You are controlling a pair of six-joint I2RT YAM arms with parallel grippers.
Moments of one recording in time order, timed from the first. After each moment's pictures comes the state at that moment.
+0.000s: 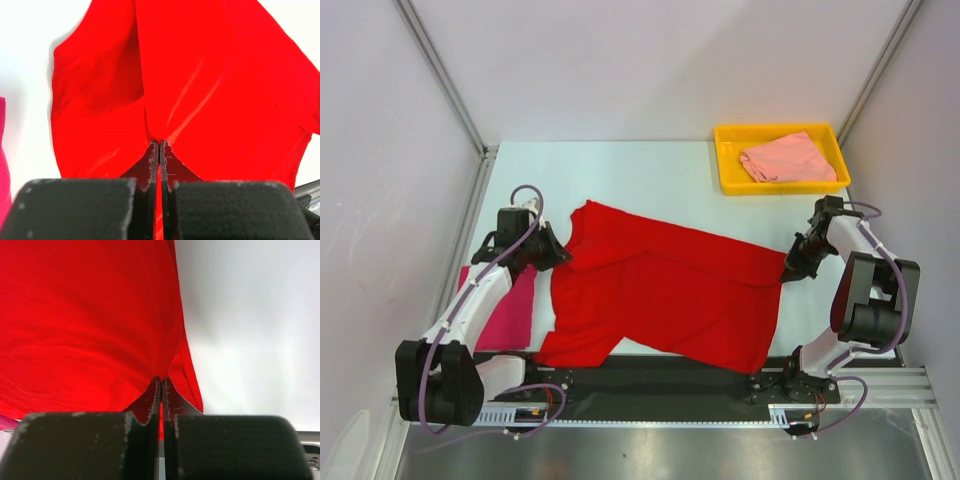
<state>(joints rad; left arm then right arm) -0.07 1.15 0.76 -0.46 0.29 -0.47 -0.21 1.60 1.03 -0.88 -0.22 0.32</state>
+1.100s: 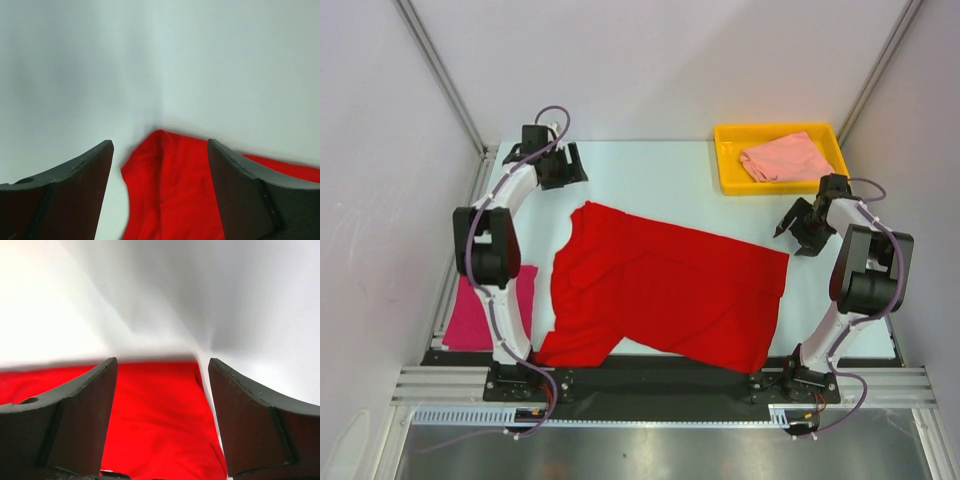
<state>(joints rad) -0.05 2.04 1.68 -0.44 0.22 -0.26 -0.23 1.80 1.20 -0.60 -0.15 0.46</state>
